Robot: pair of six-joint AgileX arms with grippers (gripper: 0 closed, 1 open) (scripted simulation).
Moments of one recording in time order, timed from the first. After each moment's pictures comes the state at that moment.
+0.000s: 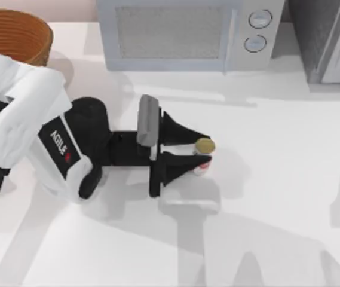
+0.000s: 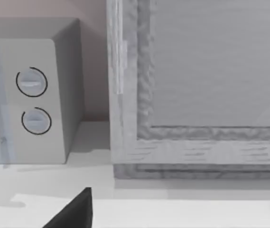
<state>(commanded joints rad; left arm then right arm) -0.40 2.51 1.08 1.41 1.22 0.03 0.00 0.00 0.00 0.00 0.00 0.00</state>
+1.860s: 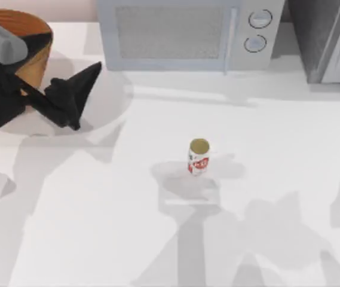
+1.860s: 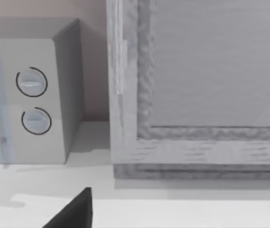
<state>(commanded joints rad) -0.14 1.28 0.54 0.67 0.59 0.02 0.00 0.00 0.00 0.00 0.00 0.00</state>
